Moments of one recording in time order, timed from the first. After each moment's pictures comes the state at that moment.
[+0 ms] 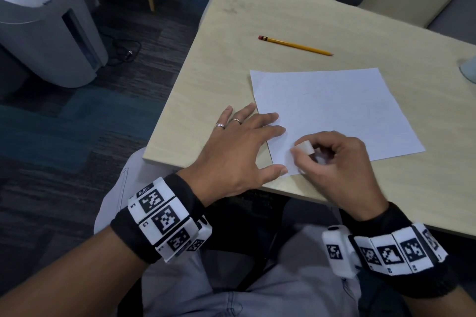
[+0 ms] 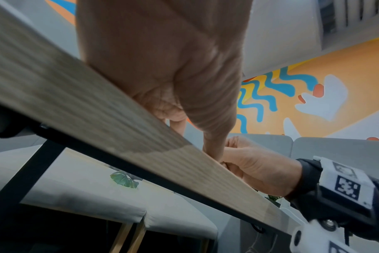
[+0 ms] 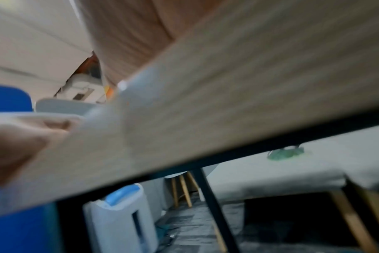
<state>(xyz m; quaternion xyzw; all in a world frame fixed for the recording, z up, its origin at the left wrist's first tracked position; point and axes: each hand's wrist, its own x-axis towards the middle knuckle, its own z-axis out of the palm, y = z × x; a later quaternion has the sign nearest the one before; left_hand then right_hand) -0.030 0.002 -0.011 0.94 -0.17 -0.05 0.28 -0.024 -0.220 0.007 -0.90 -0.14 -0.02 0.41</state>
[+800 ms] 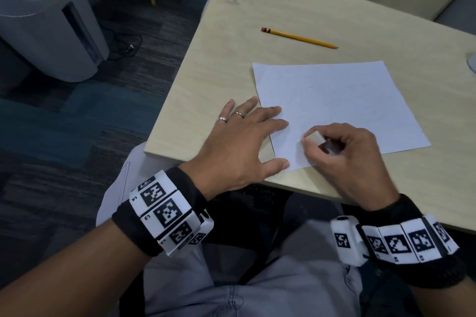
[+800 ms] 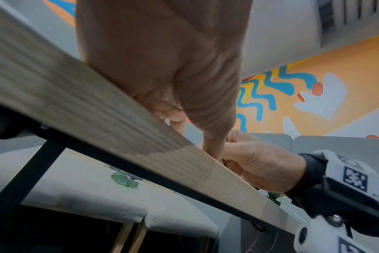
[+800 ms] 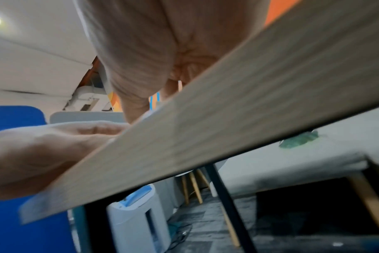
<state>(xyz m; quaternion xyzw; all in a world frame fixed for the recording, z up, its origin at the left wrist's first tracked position) -0.030 0.001 -0.011 0.94 -0.17 -0.05 0.28 -0.013 -0.233 0.007 -0.91 -0.15 -0.01 0.39</state>
